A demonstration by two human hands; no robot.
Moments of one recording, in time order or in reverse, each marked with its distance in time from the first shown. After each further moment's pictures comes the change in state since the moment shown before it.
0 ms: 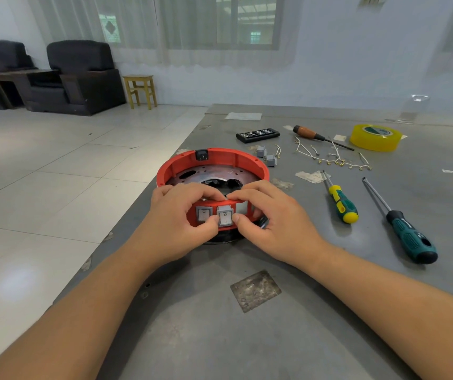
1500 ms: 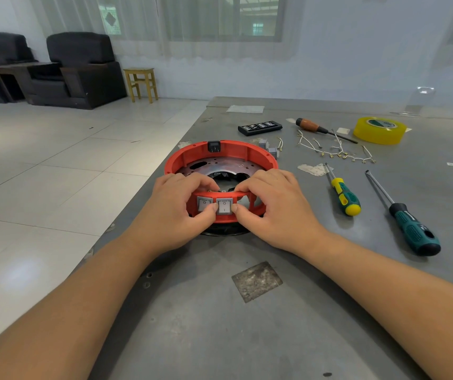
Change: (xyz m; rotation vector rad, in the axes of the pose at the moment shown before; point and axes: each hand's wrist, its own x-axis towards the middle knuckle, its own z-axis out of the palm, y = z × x) left_hand 0.001 -0.008 -0.001 0.035 -0.053 -0.081; right_hand 0.008 -0.003 0.001 -0.191 0.037 -0.043
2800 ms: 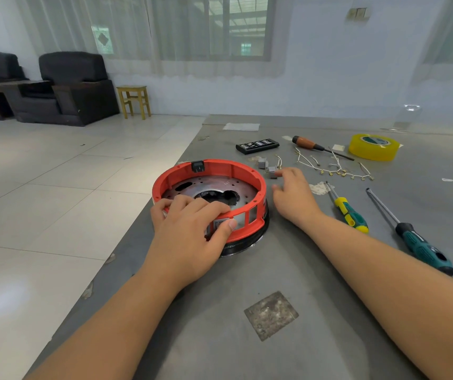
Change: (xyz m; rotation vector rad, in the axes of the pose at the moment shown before) left_hand 0.007 0.005 0.016 0.170 0.137 0.018; right_hand 0.060 0.096 0.041 0.085 -0.114 0.650
